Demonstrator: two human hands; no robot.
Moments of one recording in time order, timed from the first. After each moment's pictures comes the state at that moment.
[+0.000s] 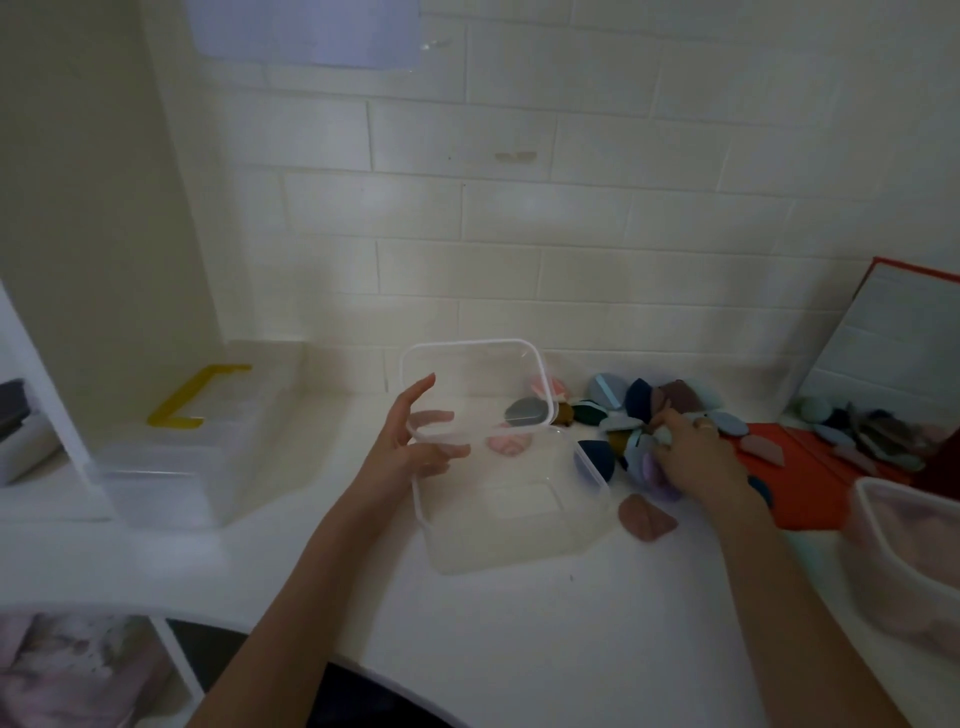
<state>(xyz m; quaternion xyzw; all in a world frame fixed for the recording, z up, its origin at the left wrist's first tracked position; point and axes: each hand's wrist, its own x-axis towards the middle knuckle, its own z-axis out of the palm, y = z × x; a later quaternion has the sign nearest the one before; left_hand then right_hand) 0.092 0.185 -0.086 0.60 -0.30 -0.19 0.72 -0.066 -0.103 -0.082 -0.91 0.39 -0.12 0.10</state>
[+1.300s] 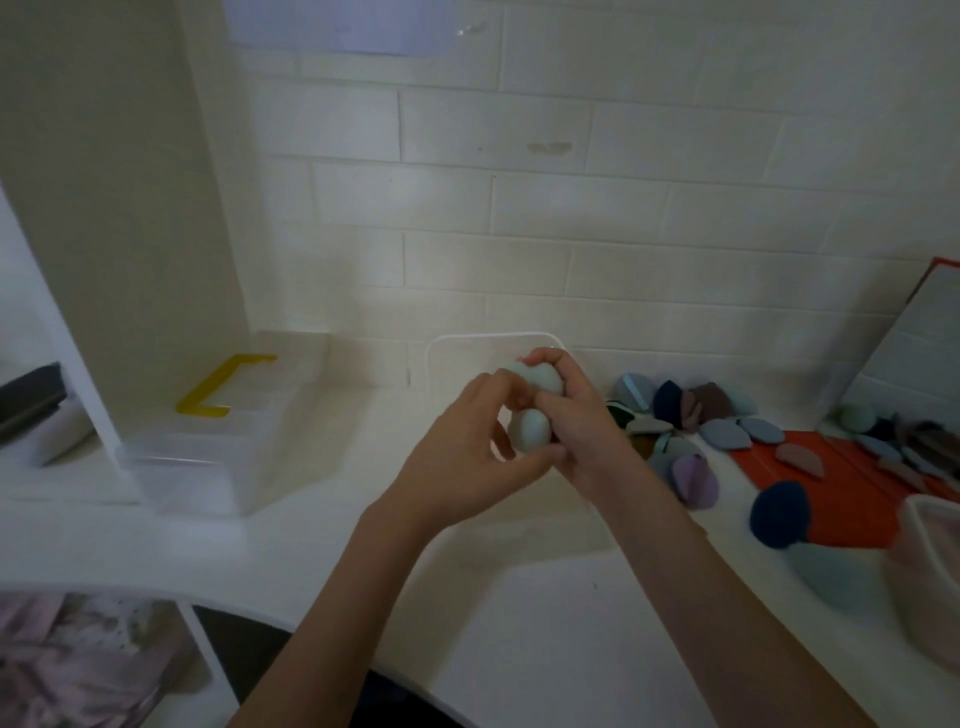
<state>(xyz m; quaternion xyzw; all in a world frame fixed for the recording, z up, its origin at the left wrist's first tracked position) 0.039 0.182 -0.038 0.73 -0.49 0.06 0.48 -0.005 0.053 -0.026 -0.60 0.08 -0.21 0.77</state>
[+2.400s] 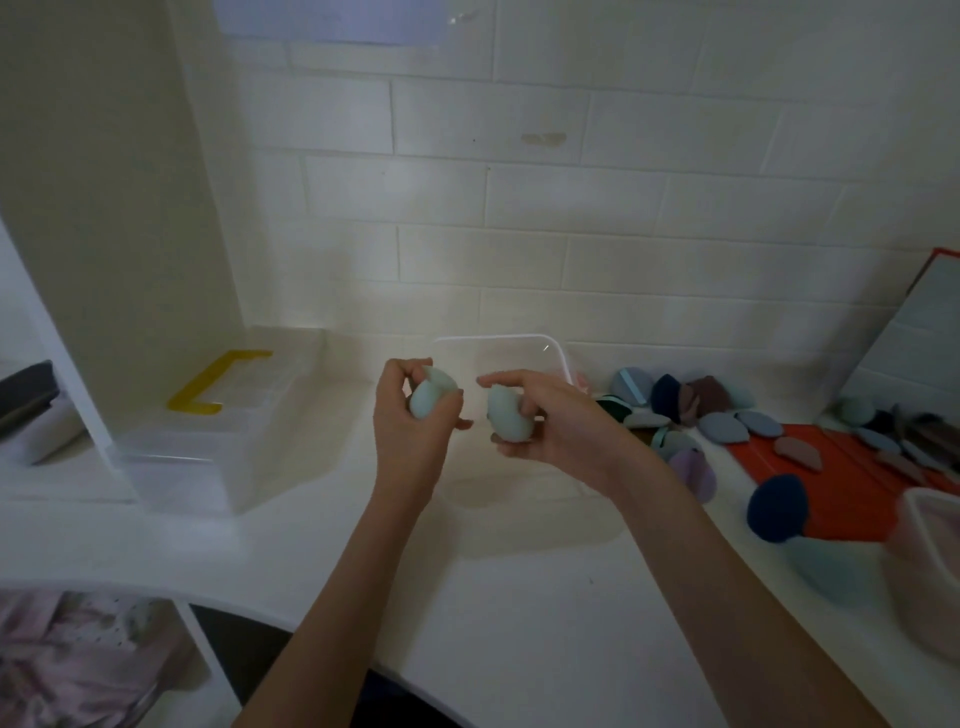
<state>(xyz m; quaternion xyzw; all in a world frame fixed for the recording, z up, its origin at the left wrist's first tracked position) 0.066 0.174 -0.060 0.58 -0.23 0.08 0.78 -0.012 0.049 -0.017 -0.66 0.10 -0.05 0.74</state>
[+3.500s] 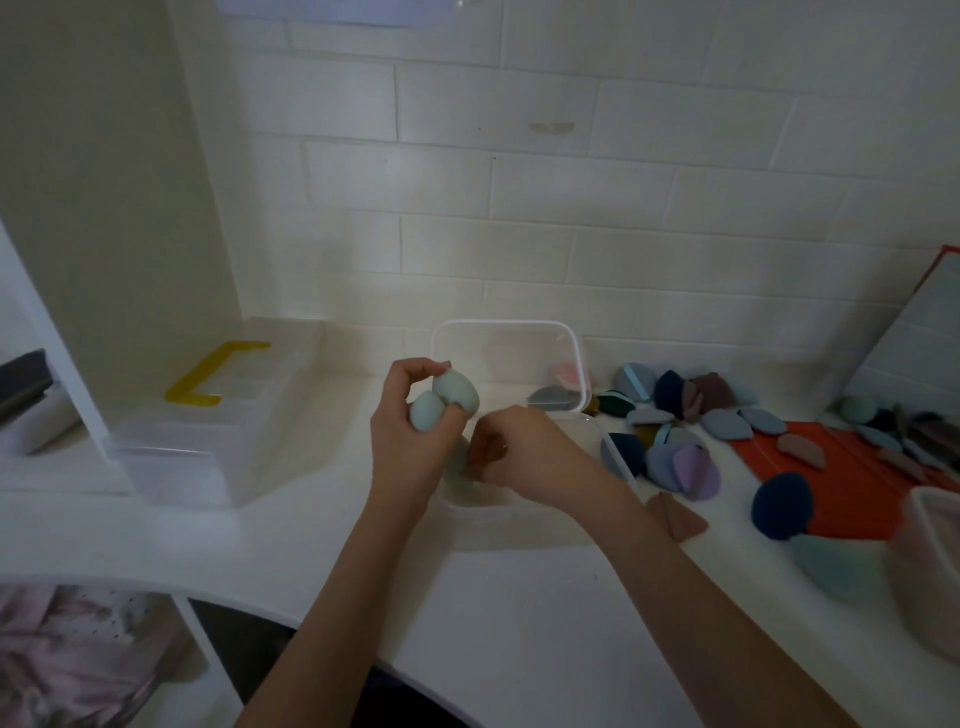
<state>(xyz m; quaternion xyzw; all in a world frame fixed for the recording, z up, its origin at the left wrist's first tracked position) 0.055 0.186 -0.064 0.64 -0.27 0.12 0.71 0.005 0.071 -0.045 -0.96 0.07 -0.06 0.27</state>
